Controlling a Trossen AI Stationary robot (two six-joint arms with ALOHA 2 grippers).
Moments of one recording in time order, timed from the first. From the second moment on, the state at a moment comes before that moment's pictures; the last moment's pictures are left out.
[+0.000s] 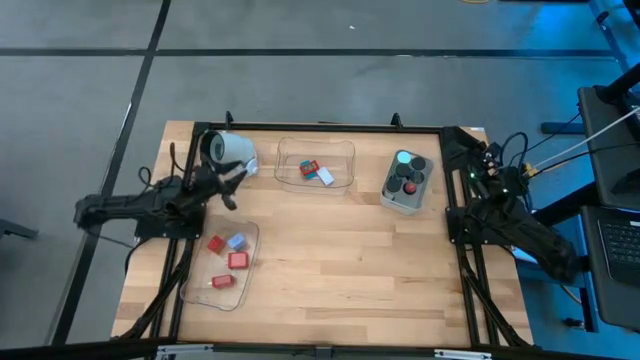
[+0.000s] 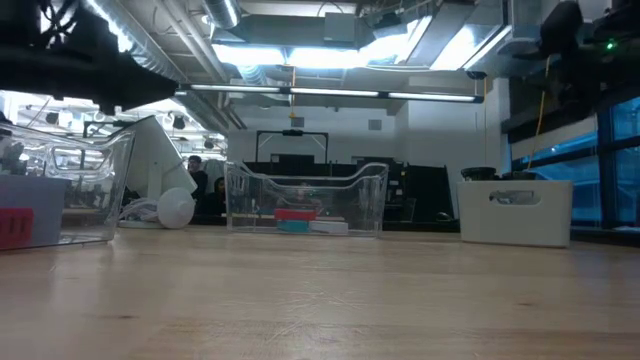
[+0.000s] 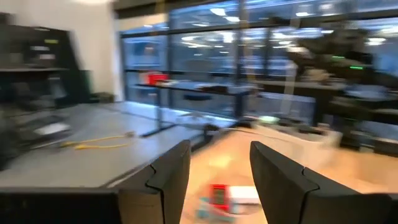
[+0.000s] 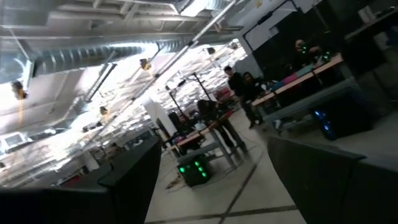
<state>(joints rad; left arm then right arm) 0.07 0.01 0.01 0.13 -0.51 0.02 -0.61 0.00 0.16 0.19 0.38 0.46</state>
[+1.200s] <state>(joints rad) 0.25 0.01 0.01 0.13 -0.56 0.02 -0.63 0.01 0.02 0.06 0.38 0.46</state>
